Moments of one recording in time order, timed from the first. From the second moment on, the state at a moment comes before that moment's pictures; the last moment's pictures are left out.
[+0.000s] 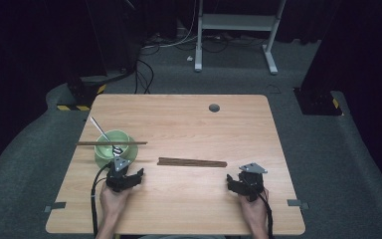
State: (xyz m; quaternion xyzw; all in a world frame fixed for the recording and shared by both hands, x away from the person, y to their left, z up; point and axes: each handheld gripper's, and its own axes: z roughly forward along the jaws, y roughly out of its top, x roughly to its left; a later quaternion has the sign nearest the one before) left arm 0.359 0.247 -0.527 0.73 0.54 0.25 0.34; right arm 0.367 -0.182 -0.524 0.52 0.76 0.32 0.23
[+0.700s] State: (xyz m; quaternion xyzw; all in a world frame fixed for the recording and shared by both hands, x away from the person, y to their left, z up) left arm 0.360 0.248 -0.528 0.73 0.55 0.24 0.33; right arm 0.367 -0.182 -0.524 0.52 0.76 0.32 0.23
